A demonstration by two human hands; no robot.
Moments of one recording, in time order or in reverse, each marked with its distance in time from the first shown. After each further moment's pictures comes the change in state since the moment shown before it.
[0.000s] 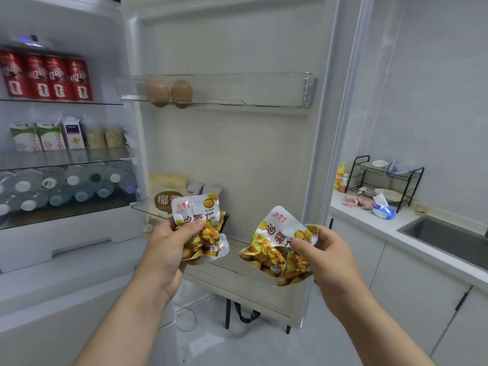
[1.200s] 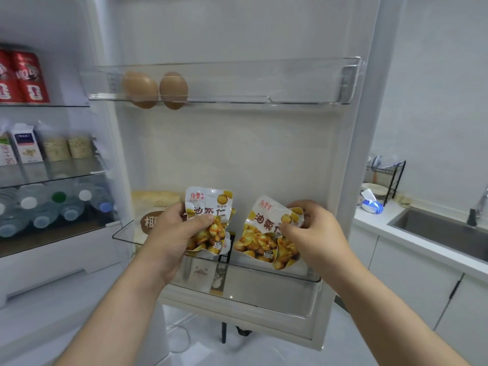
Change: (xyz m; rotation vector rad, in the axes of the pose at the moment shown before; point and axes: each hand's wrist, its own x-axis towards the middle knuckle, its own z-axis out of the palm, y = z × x) left_hand 0.114 0.011 -0.013 0.179 -0.224 0.077; right_hand 0.084 -0.017 0.062 -0.414 0.105 -0.154
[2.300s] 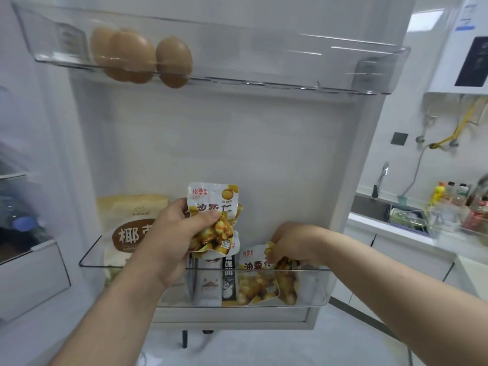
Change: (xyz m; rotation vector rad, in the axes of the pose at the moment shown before) left_hand 0.047 -0.011 -0.035 -0.228 -0.375 -0.117; right_hand 0.022 -0.001 0.057 -0.689 -0.361 0.575
